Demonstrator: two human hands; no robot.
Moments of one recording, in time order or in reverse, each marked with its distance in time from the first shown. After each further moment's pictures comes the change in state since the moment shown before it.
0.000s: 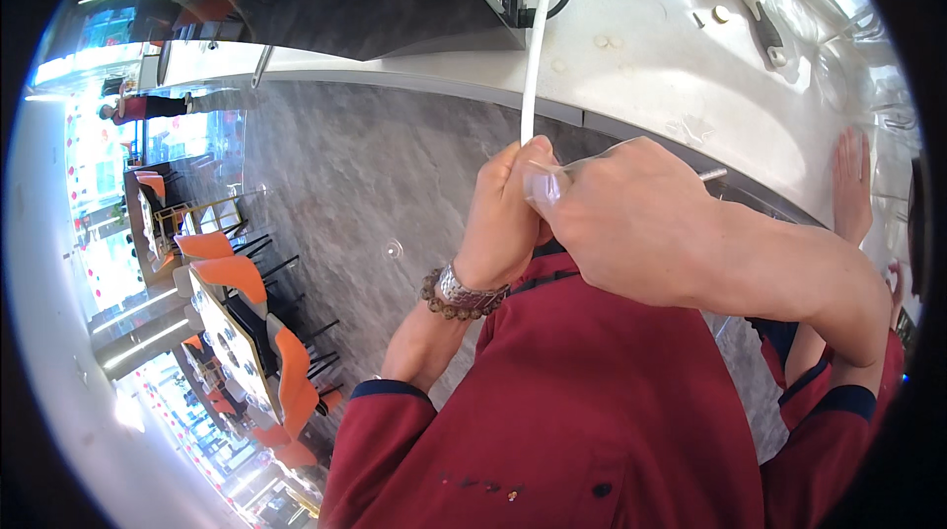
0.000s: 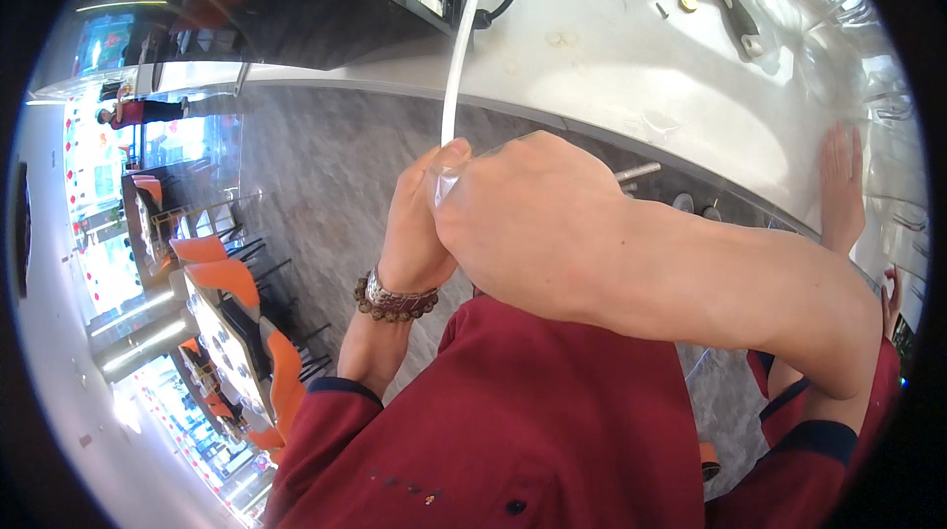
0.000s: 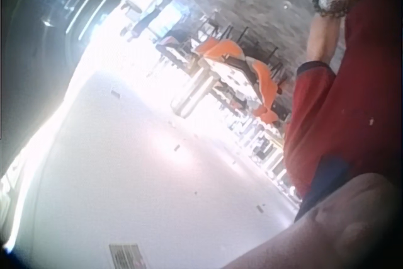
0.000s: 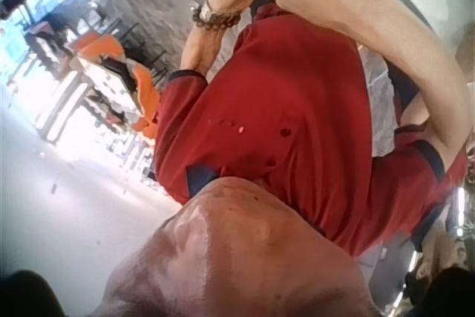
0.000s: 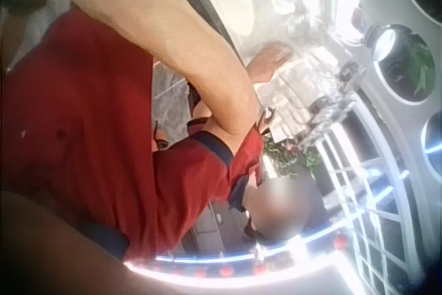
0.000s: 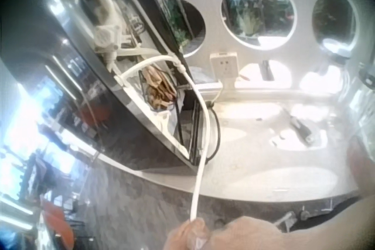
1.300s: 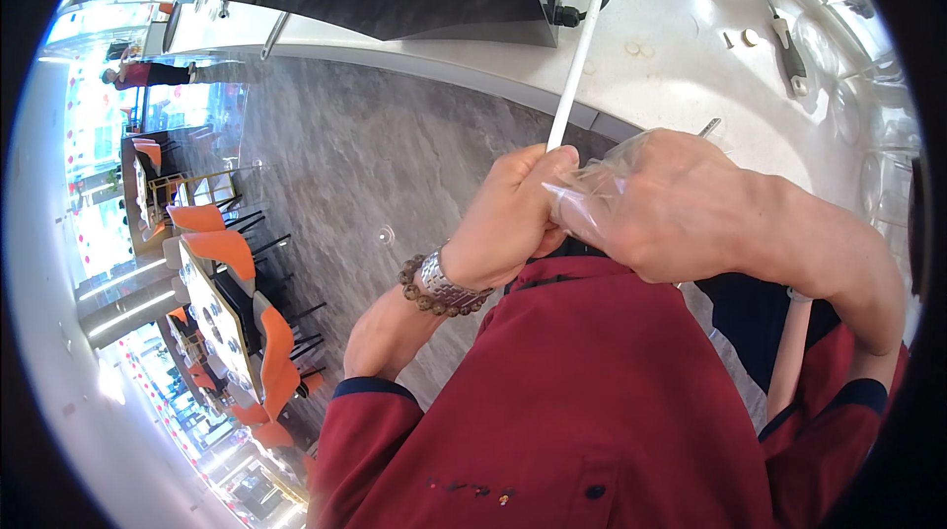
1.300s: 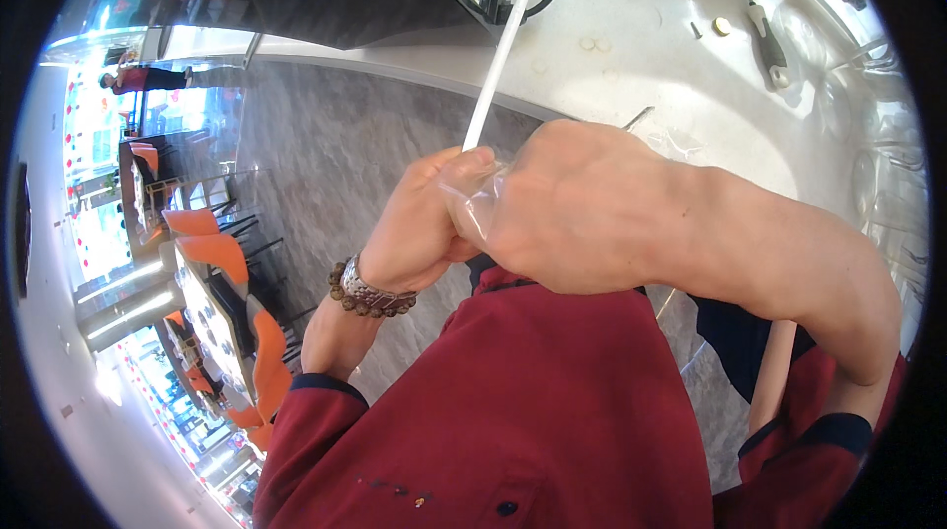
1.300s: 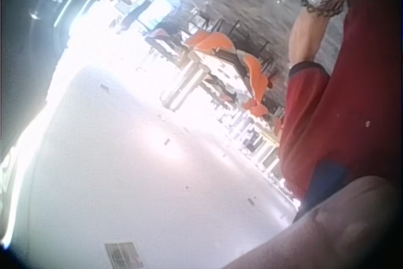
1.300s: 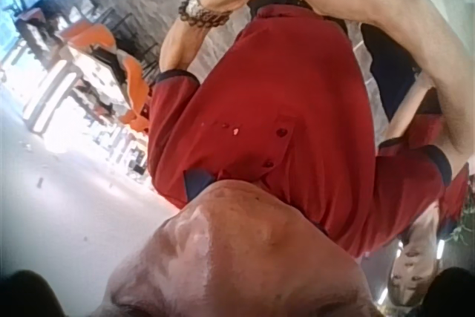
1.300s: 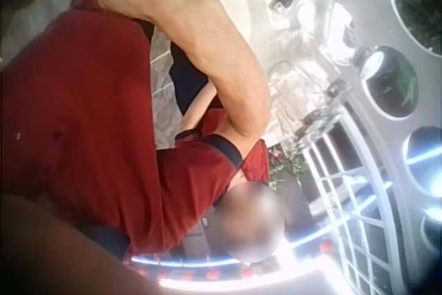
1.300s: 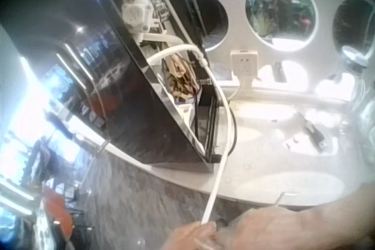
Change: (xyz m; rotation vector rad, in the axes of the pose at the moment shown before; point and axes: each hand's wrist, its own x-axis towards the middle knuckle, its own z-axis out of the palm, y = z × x) left_hand -0.007 0.030 -0.012 0.036 -0.076 -0.276; right_hand 0.015 0.033 0.002 -0.135 0.042 -0.409
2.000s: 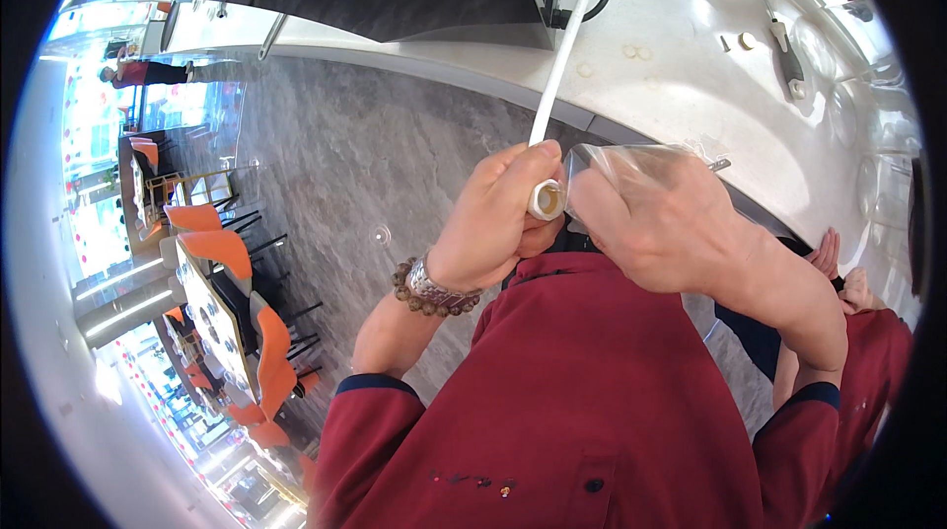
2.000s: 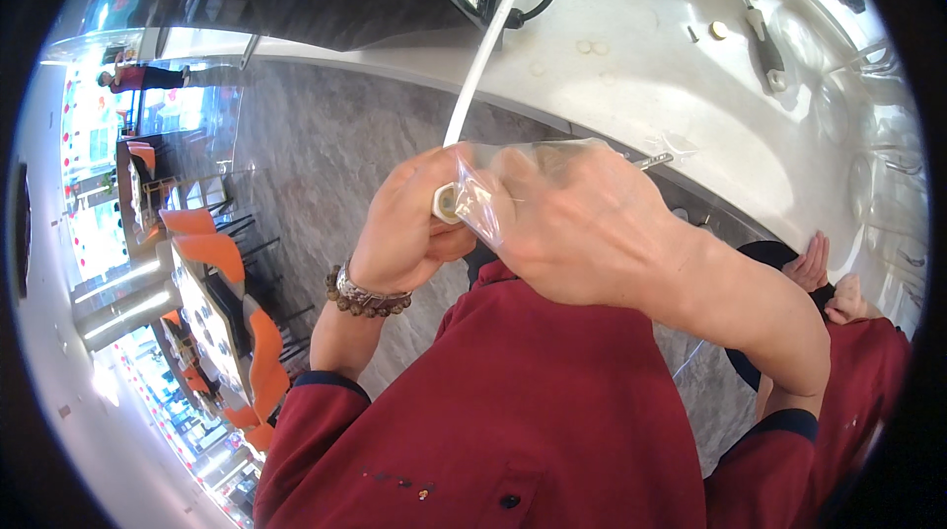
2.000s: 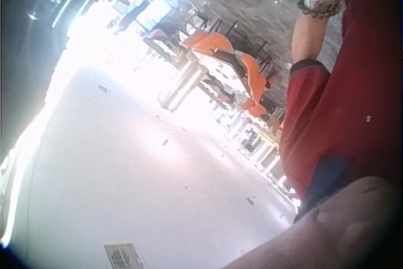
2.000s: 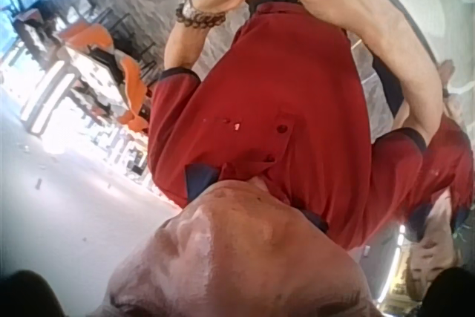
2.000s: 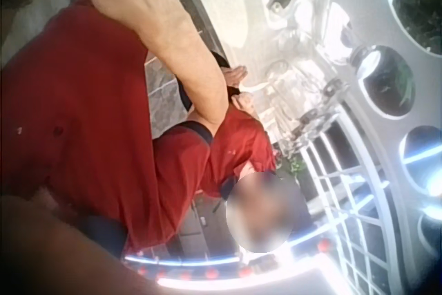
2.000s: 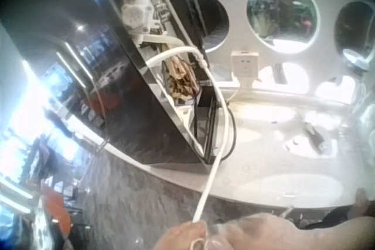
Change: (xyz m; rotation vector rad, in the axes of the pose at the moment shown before) left_hand -0.005 0.004 -0.005 -0.120 -0.010 0.027; right_hand -0.007 -0.015 0.025 -0.044 0.461 0.199
